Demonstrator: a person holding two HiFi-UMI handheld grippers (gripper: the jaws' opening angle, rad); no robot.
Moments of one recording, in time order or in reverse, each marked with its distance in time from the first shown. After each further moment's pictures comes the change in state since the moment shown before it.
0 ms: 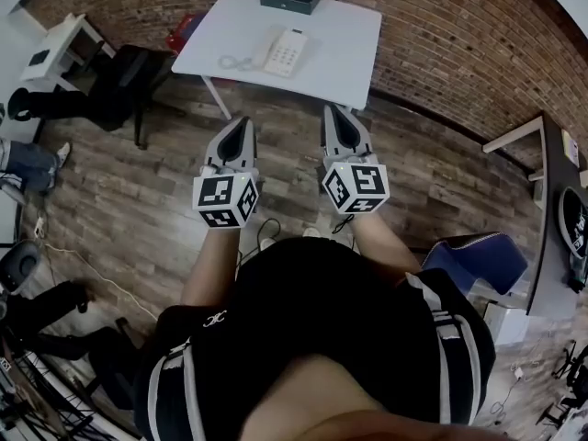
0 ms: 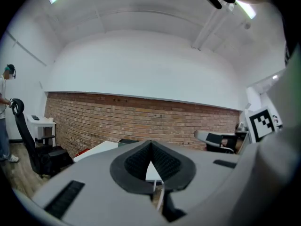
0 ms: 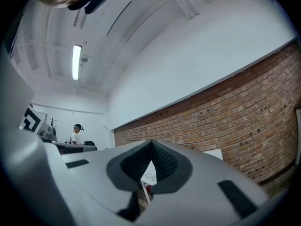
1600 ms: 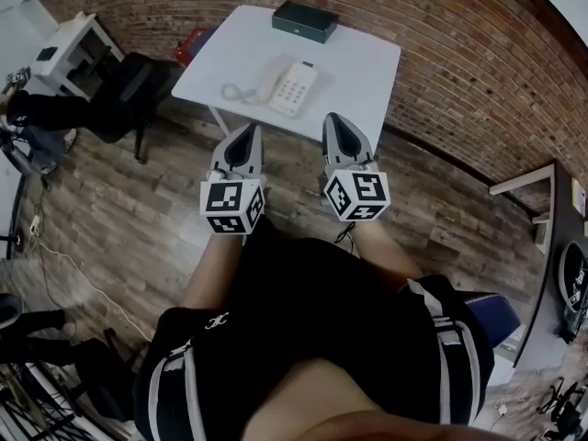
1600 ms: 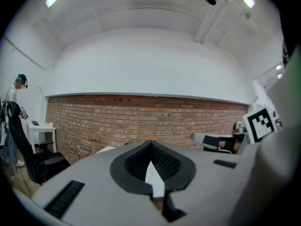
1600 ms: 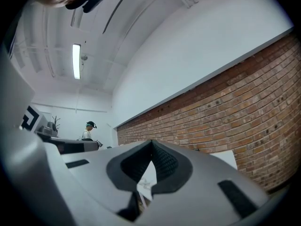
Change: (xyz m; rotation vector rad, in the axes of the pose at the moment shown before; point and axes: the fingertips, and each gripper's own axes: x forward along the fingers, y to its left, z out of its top) left arm 0.136 0.042 -0.004 0.041 -0.024 0.061; right arm 0.137 -0.065 -0.032 -0.004 0.021 0.084
